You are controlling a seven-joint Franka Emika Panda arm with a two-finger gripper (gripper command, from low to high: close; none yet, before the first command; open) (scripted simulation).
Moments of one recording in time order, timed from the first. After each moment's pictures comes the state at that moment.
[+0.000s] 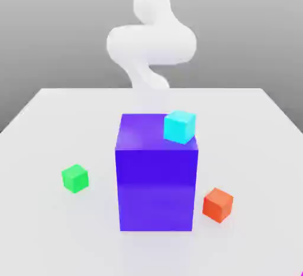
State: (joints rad) arm 0.02 -0.71 0.01 -2.28 0.02 2.31 0.81
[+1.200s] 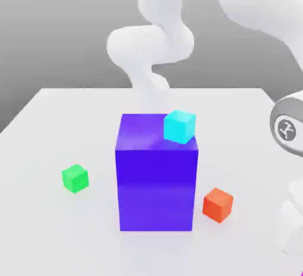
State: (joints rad) arm 0.36 0.61 0.14 -1.95 -0.15 2.55 1.28
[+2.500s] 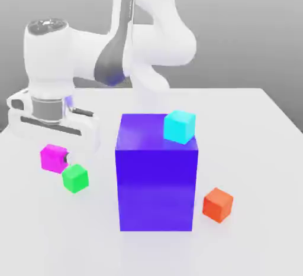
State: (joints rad) arm -0.34 -0.29 -0.40 -2.91 -0.35 2.63 0.68
